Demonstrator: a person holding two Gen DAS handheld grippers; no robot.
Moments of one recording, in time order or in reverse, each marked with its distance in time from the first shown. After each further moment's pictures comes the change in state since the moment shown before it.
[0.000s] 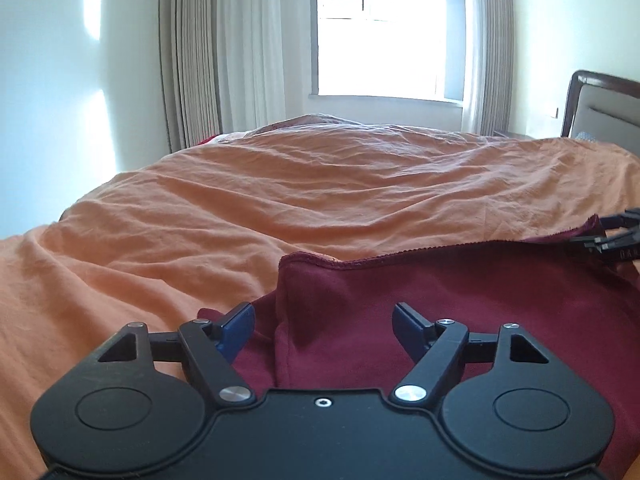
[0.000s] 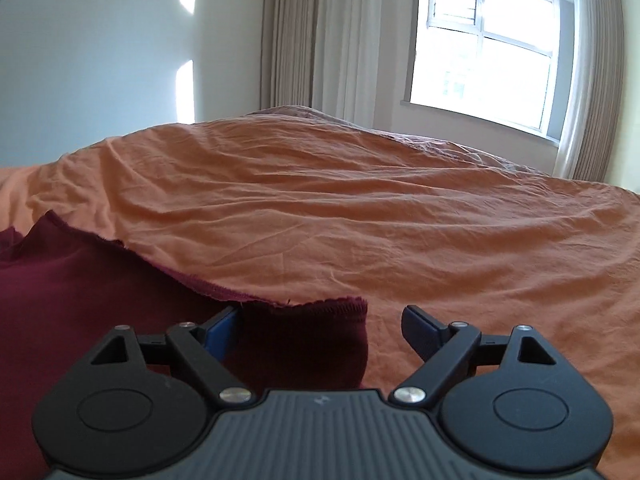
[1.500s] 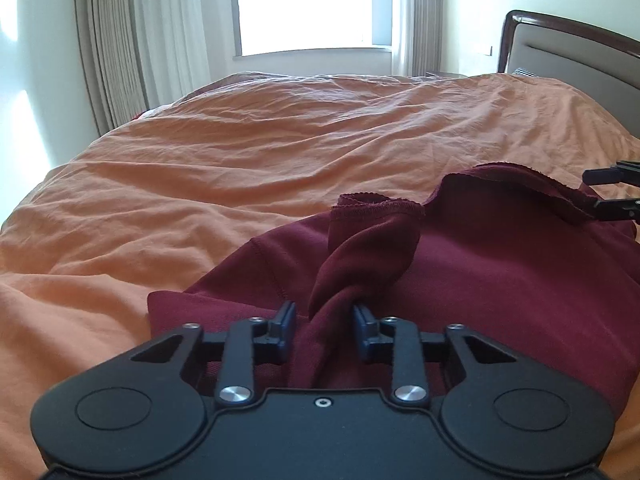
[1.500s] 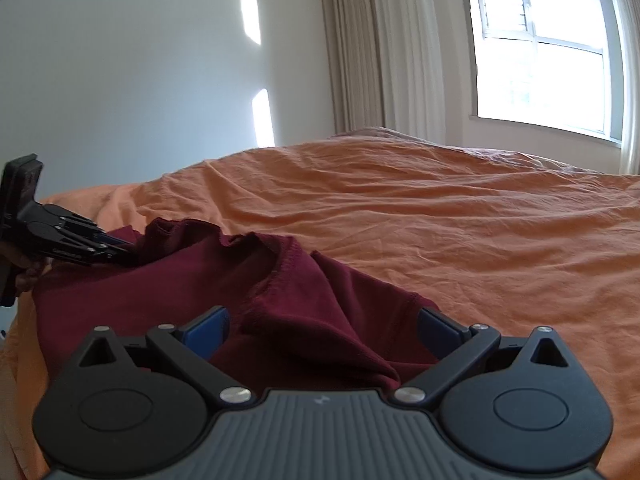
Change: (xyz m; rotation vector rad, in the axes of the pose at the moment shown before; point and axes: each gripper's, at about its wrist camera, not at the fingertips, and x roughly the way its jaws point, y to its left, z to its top) left arm 0.019 0.009 0.000 0.123 0.146 -0.190; right arm -0.087 0.000 -0.039 -0.005 -0.090 0.308
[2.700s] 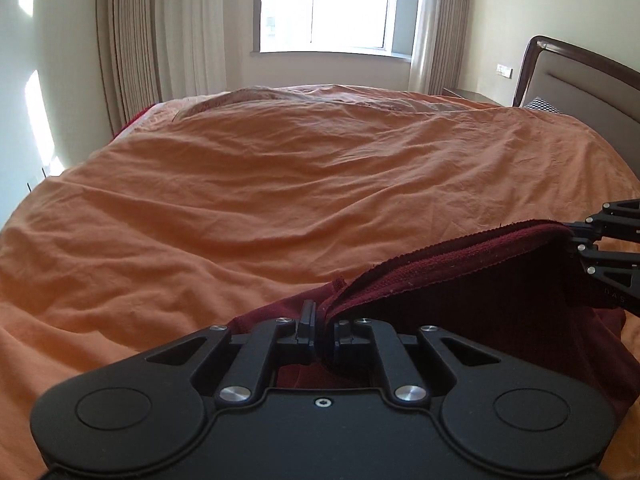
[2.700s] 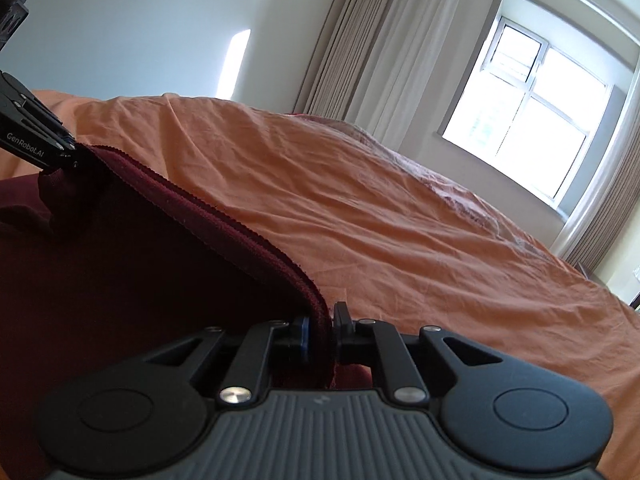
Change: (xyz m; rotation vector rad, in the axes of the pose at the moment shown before) left arm 0.004 -0.008 0.072 -0.110 0.011 -0.017; right arm 0.066 0.076 0.040 -0.299 0.159 -0.332
